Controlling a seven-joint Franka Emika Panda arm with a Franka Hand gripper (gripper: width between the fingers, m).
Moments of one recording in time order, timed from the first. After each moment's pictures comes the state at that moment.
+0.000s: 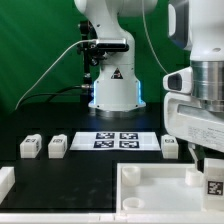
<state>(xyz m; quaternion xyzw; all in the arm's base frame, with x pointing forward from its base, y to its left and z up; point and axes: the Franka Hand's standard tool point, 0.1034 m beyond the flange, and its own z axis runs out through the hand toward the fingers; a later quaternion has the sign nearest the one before) 0.629 0.131 0.067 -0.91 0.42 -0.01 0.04</state>
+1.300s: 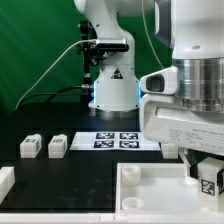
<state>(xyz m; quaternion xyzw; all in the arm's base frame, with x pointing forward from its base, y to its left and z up) 0.636 0.107 0.070 -0.87 0.50 0.01 0.05</state>
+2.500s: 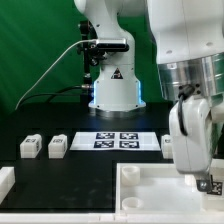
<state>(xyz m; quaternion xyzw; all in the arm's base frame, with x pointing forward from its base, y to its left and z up) 0.623 0.113 0.080 -0.56 0.82 0.05 0.09</state>
